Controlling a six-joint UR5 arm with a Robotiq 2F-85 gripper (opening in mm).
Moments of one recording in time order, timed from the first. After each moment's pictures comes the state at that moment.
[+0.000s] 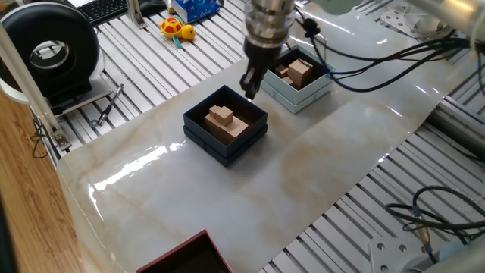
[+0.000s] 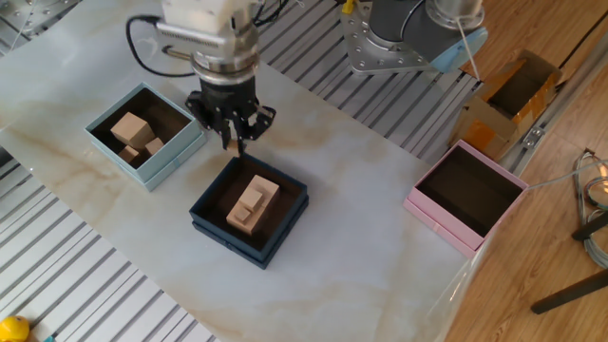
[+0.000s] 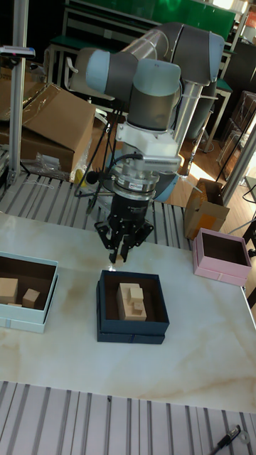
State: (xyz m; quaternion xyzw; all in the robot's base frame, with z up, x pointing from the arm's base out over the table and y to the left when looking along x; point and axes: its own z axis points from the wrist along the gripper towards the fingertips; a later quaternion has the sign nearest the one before) arm 0.527 0.001 0.142 -0.18 0.98 0.01 0.07
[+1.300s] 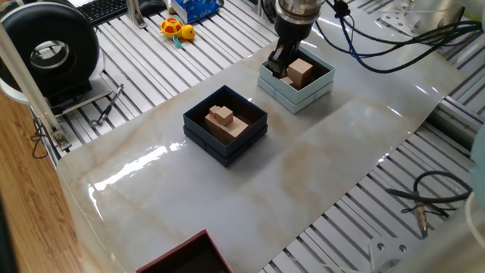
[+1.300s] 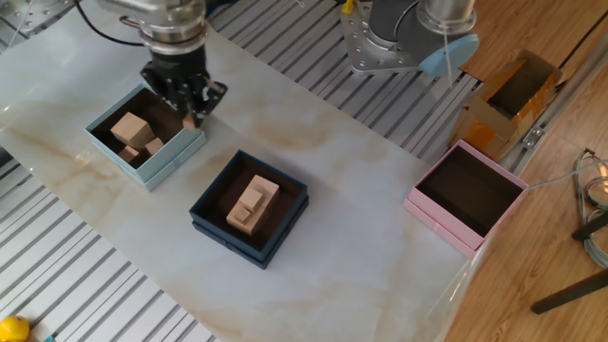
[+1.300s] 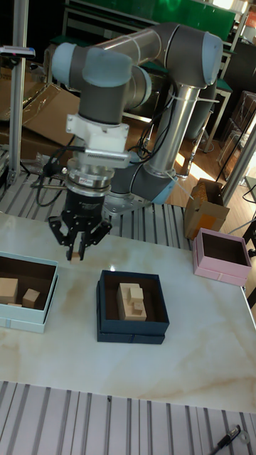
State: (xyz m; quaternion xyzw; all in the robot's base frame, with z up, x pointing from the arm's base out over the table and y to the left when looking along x) arm 0.548 -0.100 0.135 -0.16 0.99 0.00 0.06
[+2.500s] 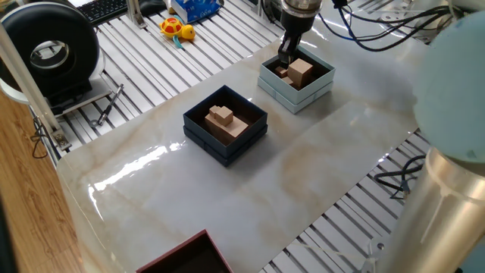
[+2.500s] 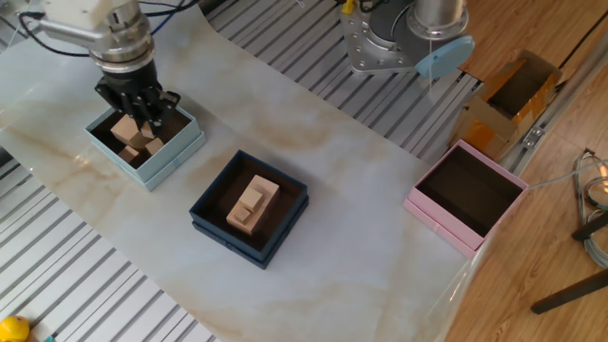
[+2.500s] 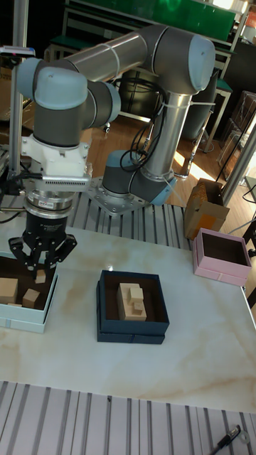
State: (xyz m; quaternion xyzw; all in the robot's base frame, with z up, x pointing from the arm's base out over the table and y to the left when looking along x) arm 0.580 -0.158 0.102 -0.21 0.98 0.00 0.04
